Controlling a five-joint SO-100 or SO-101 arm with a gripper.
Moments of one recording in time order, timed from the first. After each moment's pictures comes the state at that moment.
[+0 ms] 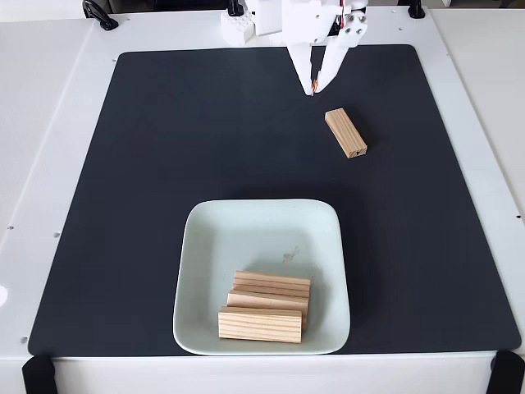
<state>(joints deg) -27.1 98.4 101.7 78.5 -77.1</state>
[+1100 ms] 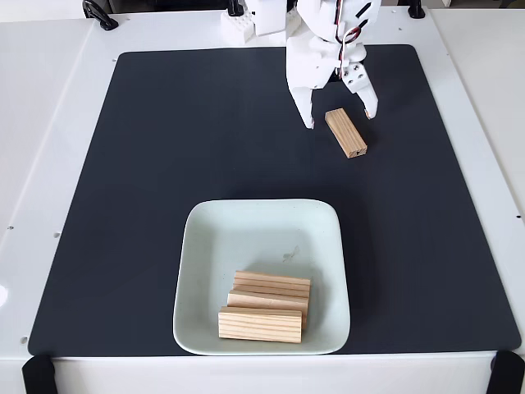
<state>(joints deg) -27.2 85.0 102.0 68.0 -73.8</state>
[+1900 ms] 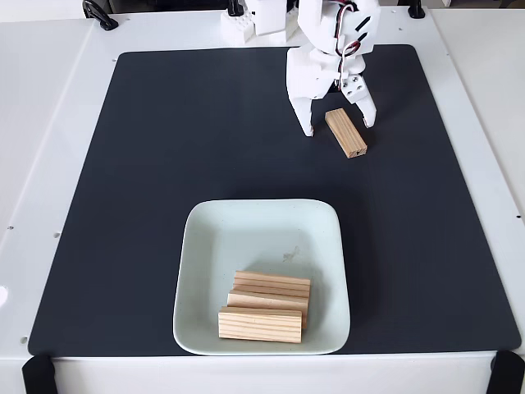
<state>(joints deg) -29.4 79.9 101.9 63.6 -72.9</state>
